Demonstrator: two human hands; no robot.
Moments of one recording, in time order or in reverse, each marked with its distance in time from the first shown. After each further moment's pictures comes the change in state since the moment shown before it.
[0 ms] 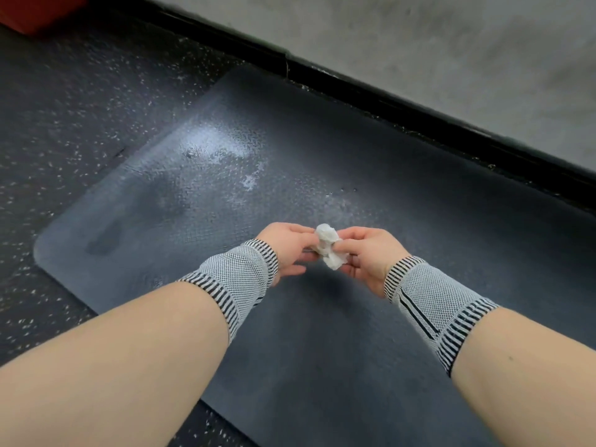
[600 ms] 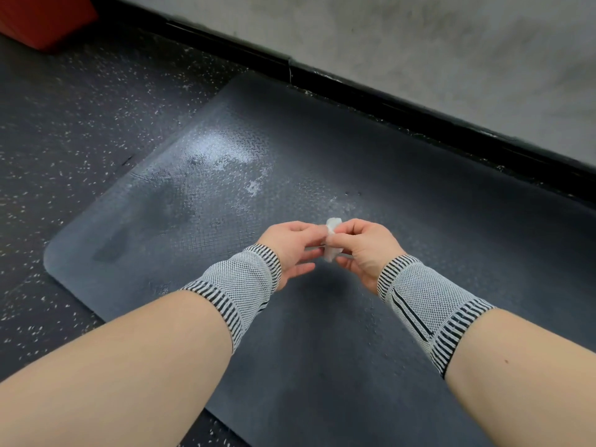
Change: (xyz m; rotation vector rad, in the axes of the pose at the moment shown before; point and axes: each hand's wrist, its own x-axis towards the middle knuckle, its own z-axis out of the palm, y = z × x) left_hand 0.000 0.004 0.001 -0.165 0.029 0.034; right_hand 0.010 -0.005 0.013 0.063 0.047 -0.130
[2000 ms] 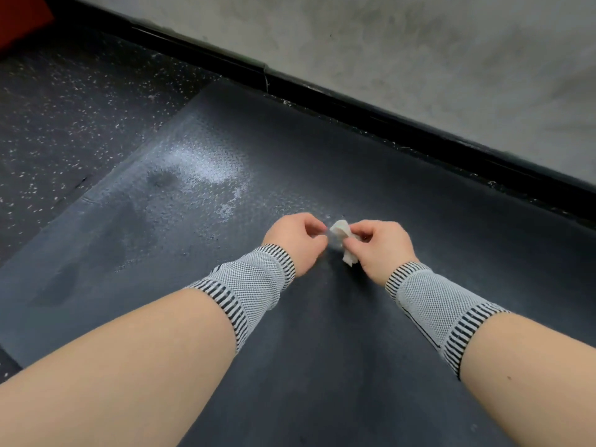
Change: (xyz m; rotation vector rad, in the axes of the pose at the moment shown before) left_hand 0.061 0.037 0.031 0.811 0.165 0.373; right_hand 0.060 -0.016 -0.054 -0.859 0.240 -0.338
